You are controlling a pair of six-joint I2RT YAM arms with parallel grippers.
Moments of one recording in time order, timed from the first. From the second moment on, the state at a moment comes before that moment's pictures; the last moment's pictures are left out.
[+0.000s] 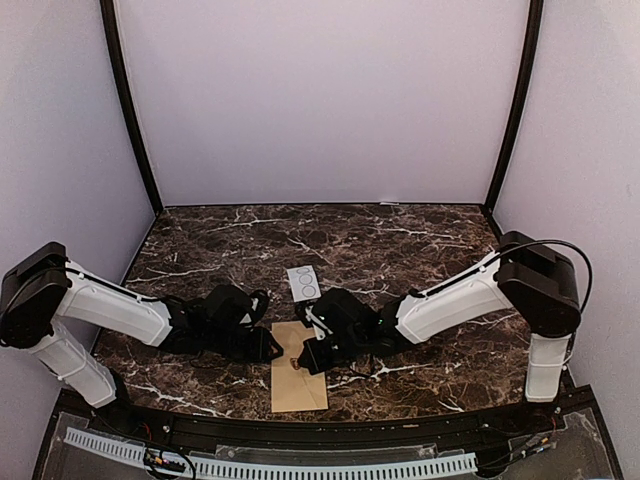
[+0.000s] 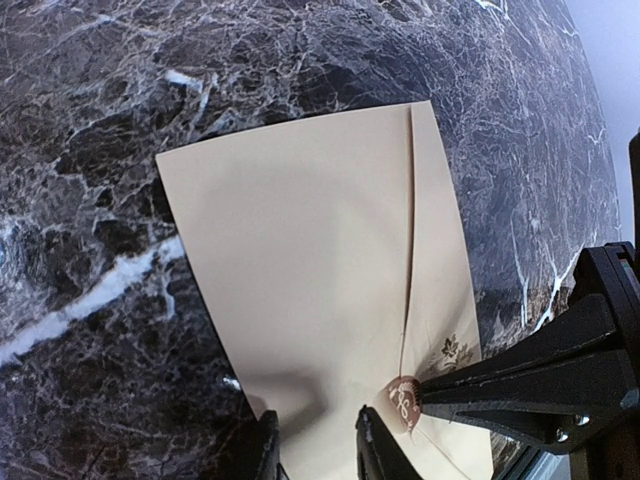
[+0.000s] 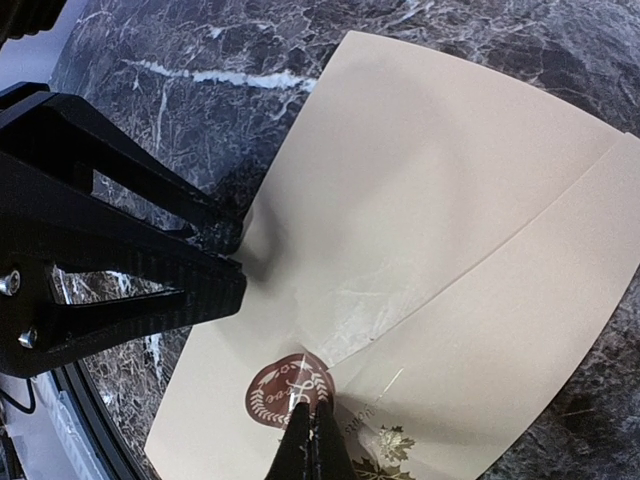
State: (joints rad) left arm -0.92 1.52 0.56 0.08 0.11 -0.84; right arm 1.17 1.95 1.06 0.05 -0.16 0.66
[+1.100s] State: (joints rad) left arm -0.96 1.57 0.64 0.09 0.22 -0.86; right arm 1.16 1.97 1.07 0.08 -0.16 0.69
